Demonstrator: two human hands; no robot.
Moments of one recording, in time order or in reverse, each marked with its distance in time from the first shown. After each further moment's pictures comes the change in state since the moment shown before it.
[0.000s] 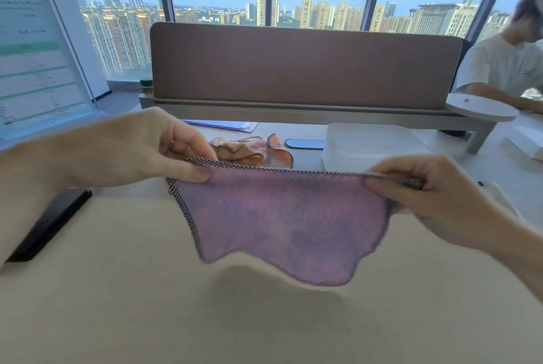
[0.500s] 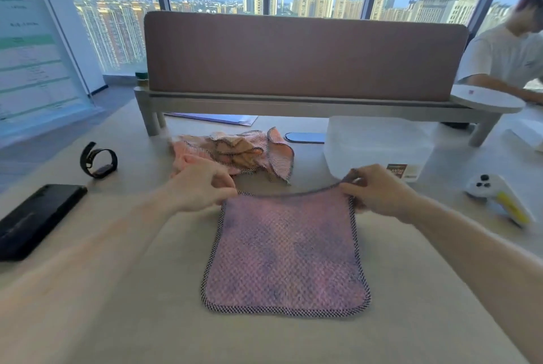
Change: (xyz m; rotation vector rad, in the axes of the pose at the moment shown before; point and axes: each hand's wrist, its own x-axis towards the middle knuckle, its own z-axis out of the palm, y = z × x) left_hand 0.081 -0.113 0.075 0.235 0.176 -0.343; right_hand 0.072 0.101 0.017 -0.364 0.057 0.467
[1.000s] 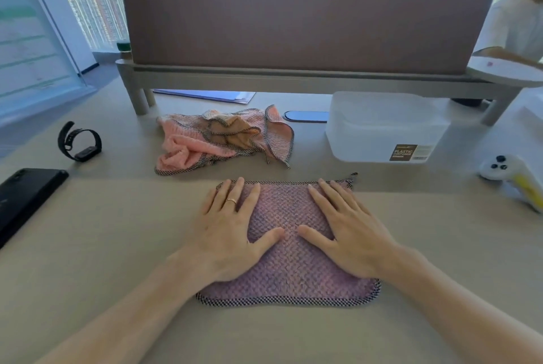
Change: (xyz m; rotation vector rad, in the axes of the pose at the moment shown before) left_hand -0.047 0.014 0.106 0.476 0.050 0.066; right_hand -0.045 0.025 0.083 -0.669 -0.096 -0.295
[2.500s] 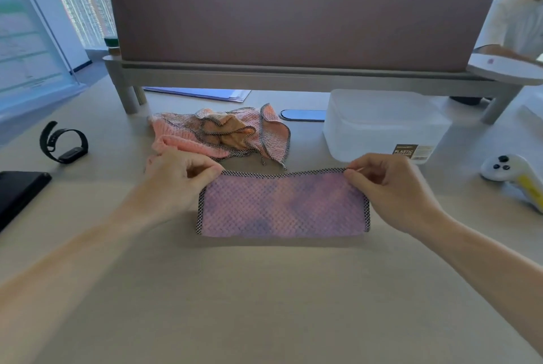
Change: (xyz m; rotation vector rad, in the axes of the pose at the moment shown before) left_hand 0.039 -0.063 -0.058 -0.617 0.273 -0.006; right_hand 0.021 0.048 -0.047 0.690 0.465 0.118
